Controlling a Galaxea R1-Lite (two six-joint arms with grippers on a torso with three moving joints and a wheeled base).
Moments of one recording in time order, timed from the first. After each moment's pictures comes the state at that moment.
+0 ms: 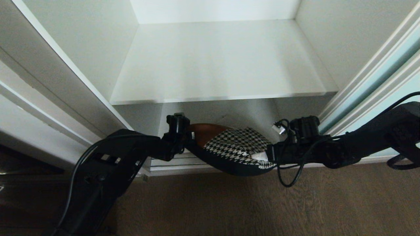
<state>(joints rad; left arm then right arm) -0.31 2.70 -1.94 -0.43 0.25 -0.17 0.26 2.19 -1.22 -0.39 0.68 0.33</state>
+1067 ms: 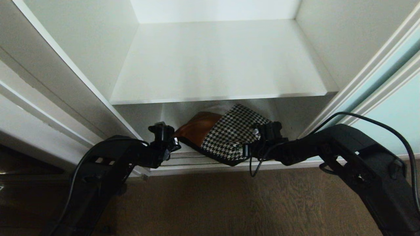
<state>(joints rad) -0.19 2.77 -1.88 -0.53 0.31 -0.29 0.34 2.59 -1.76 -0.32 0.28 0.33</state>
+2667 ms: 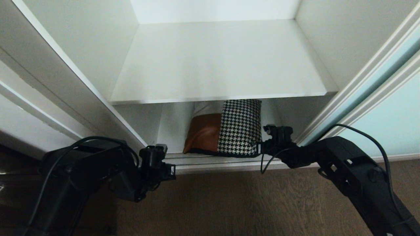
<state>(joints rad) -0.20 2.56 -1.10 -0.99 0.11 -0.03 0.21 2.80 -1.95 -0.45 0.12 0.16</state>
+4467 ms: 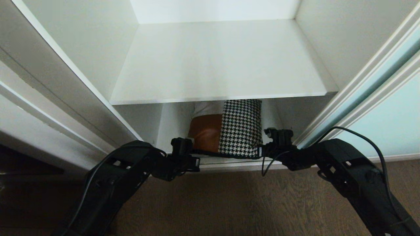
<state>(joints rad) -0.33 2.77 -1.74 -0.49 0.06 -0.02 0.20 2.82 -1.95 -0.45 0.13 0.16</state>
